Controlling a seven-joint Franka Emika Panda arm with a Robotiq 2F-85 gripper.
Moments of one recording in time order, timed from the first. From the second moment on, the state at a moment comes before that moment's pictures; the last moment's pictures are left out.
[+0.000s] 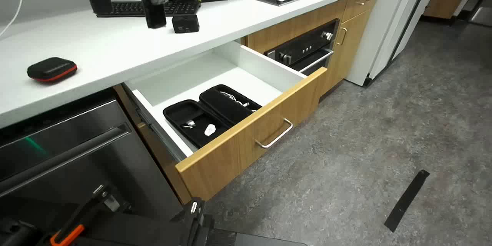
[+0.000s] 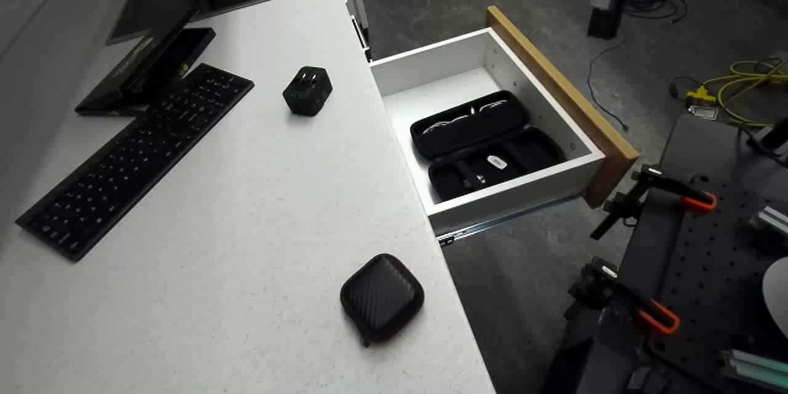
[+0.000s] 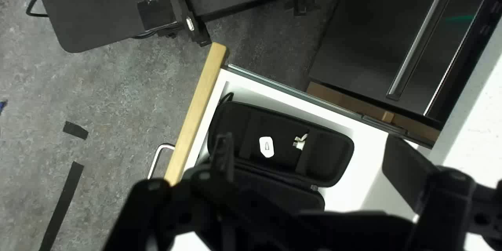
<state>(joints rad) -0.10 -0.59 -0.05 -2.62 0.03 1.92 0.13</state>
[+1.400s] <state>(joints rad) -0.40 -0.04 -0.26 -2.46 -0.19 2.41 0.19</state>
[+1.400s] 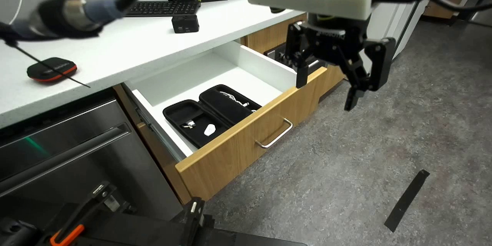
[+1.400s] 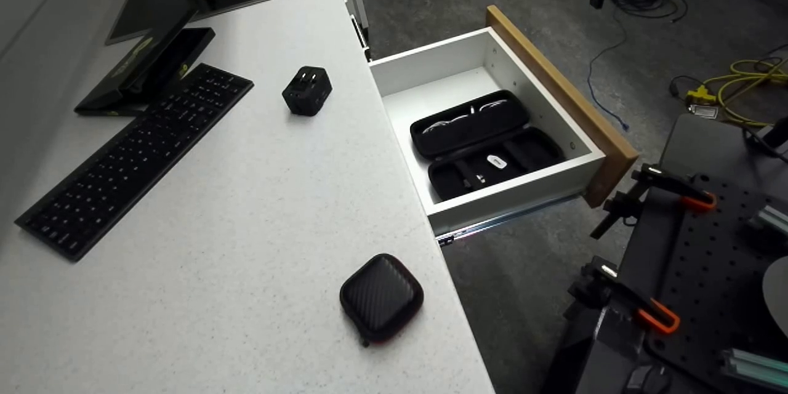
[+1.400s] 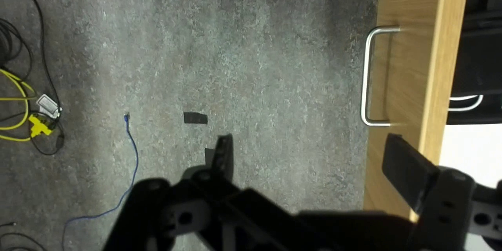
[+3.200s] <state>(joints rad) -0.37 0.70 -0.23 -1.93 0.16 2.37 0.30</state>
